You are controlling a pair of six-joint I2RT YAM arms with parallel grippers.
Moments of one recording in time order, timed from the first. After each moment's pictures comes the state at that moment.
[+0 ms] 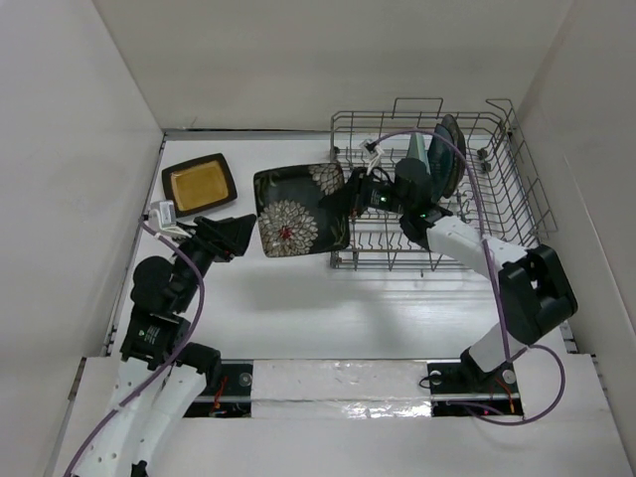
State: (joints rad) left arm -0.31 0.44 0.64 -0.13 0.08 -0.74; right arm 0.53 1.59 1.07 0.46 -0.68 0.68
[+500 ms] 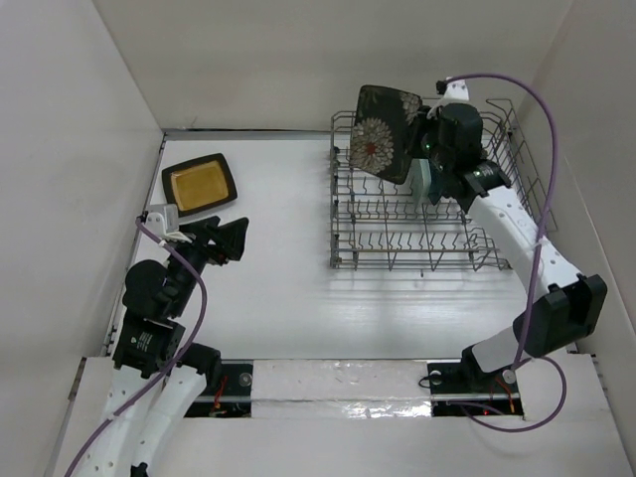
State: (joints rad) left arm -0.31 0.43 0.72 -0.22 0.03 -0.46; right arm 0.35 1.48 1.48 -0.20 0.06 0.34
